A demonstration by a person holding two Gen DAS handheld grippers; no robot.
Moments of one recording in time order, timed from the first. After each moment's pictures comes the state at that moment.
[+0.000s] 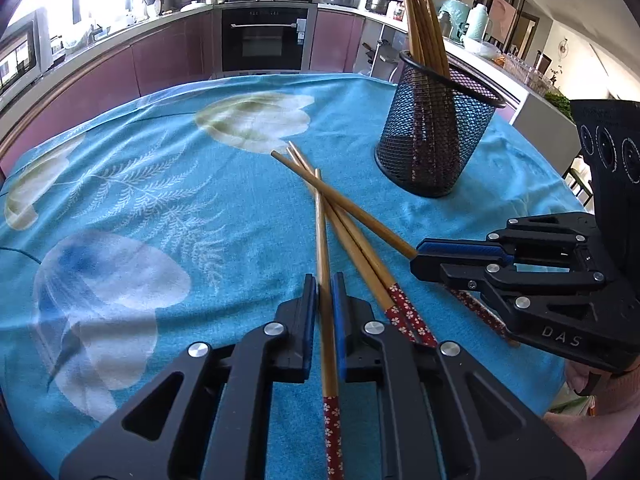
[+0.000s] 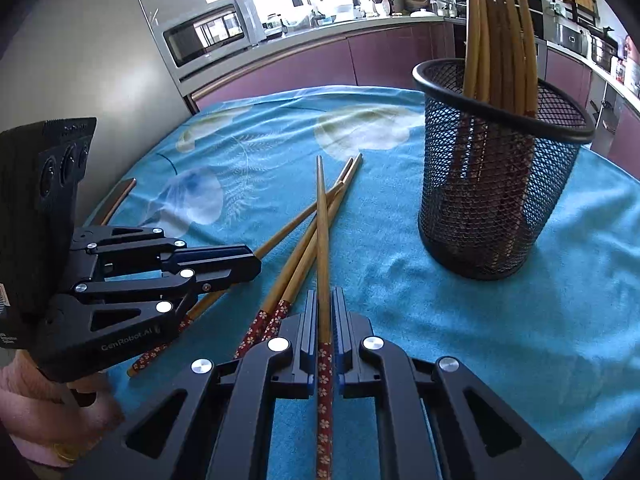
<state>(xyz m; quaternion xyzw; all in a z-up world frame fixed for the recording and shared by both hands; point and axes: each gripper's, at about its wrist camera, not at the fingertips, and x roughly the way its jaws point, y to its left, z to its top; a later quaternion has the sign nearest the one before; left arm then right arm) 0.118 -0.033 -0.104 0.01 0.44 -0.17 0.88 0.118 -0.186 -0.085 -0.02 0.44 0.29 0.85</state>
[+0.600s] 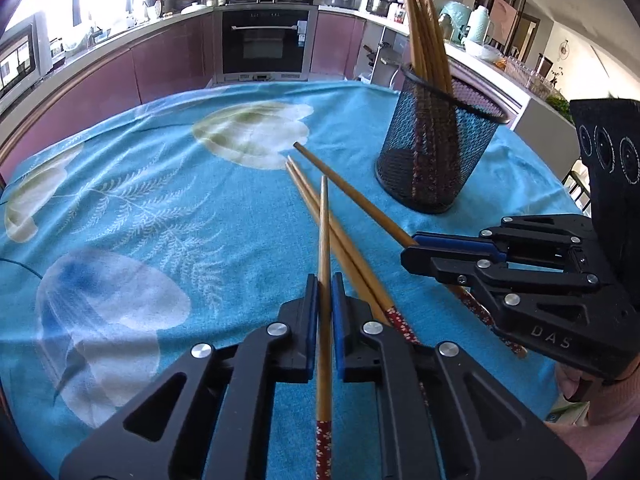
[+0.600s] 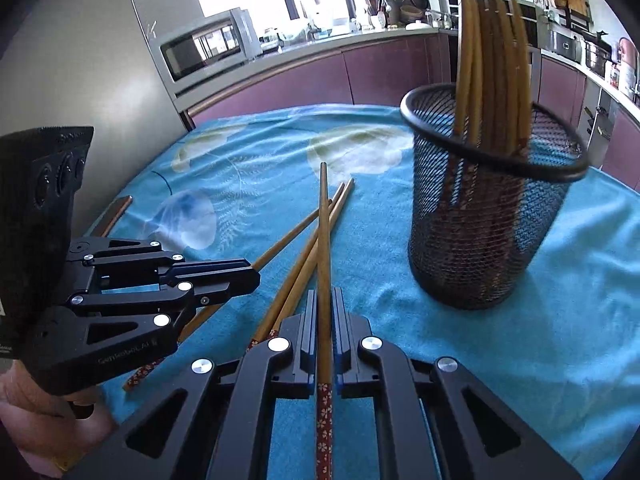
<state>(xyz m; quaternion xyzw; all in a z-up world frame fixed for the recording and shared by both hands) 0.128 -0.037 -0.094 0.01 0.43 -0.17 0.89 0.125 -0.194 -0.075 0.00 0.41 0.29 0.87</state>
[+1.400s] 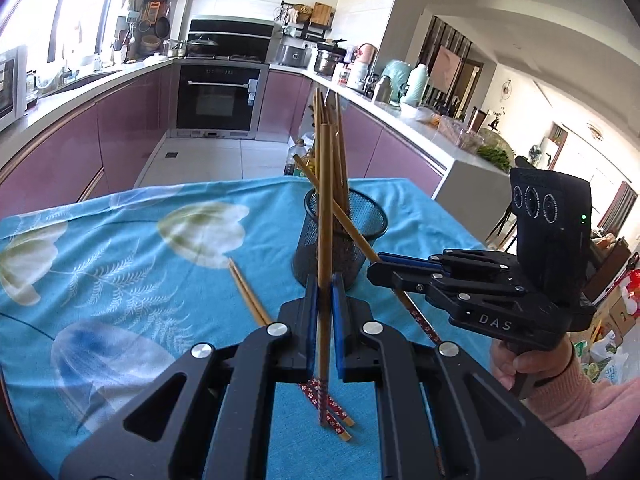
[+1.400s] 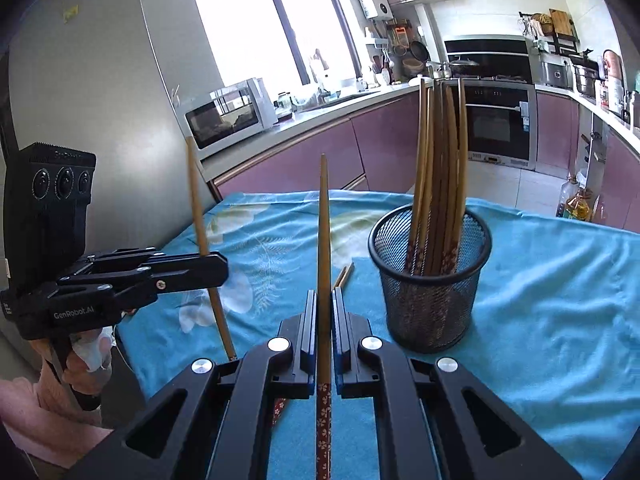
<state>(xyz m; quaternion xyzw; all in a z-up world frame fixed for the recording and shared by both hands) 0.089 -0.035 0.010 -0.04 0.33 -0.27 0.90 0.106 -0.243 -0.010 0.05 0.32 0.31 0.90</state>
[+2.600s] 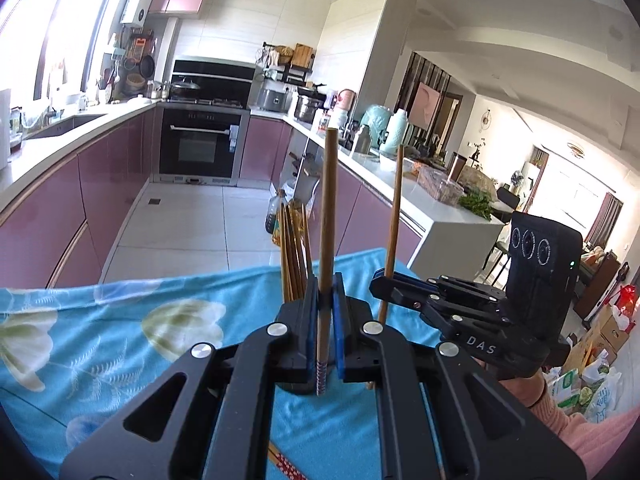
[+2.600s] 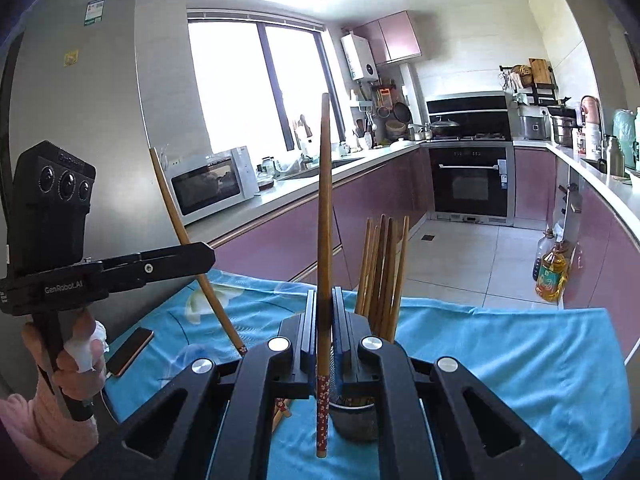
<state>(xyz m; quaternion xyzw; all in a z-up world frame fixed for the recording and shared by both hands) 0.134 -0.060 0.102 -0.05 0.26 -0.30 0.92 0.132 -0.285 0.059 0.06 0.21 0.27 0.94</state>
